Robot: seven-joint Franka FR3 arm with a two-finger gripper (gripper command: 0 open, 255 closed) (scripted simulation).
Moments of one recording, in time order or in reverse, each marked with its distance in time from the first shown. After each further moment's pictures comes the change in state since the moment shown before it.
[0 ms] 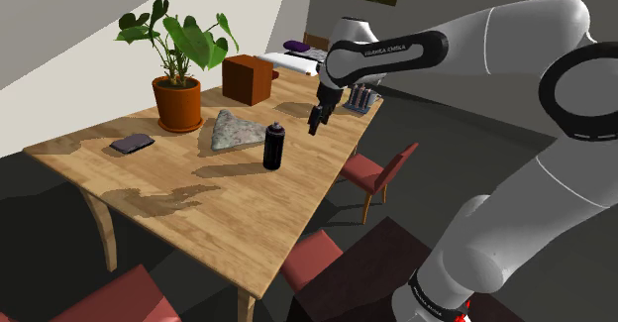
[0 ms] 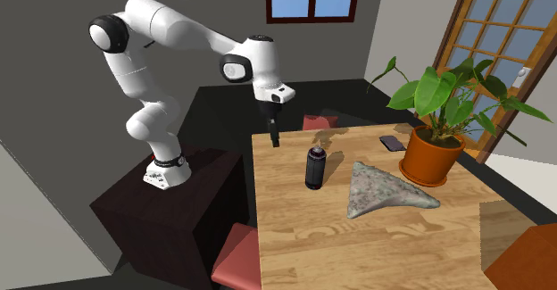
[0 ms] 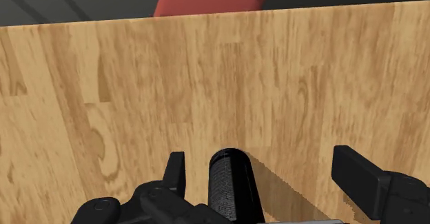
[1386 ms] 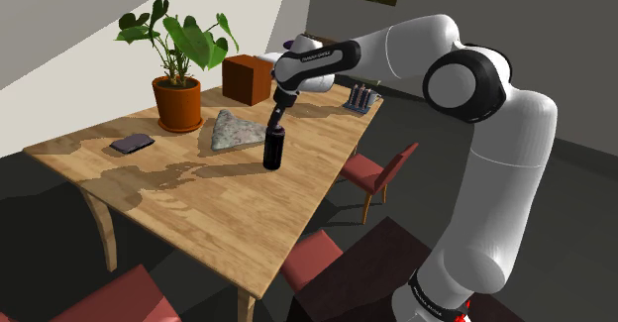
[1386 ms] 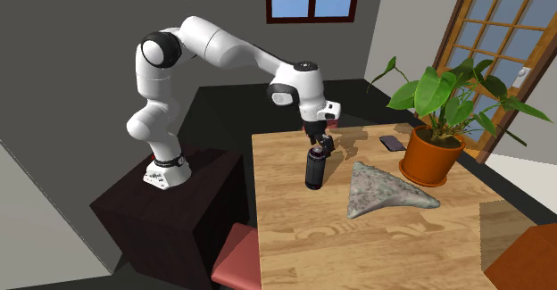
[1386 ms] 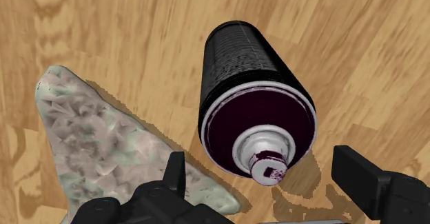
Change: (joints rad) arm 0.023 0.479 0.028 0.385 0.246 0.189 -0.437
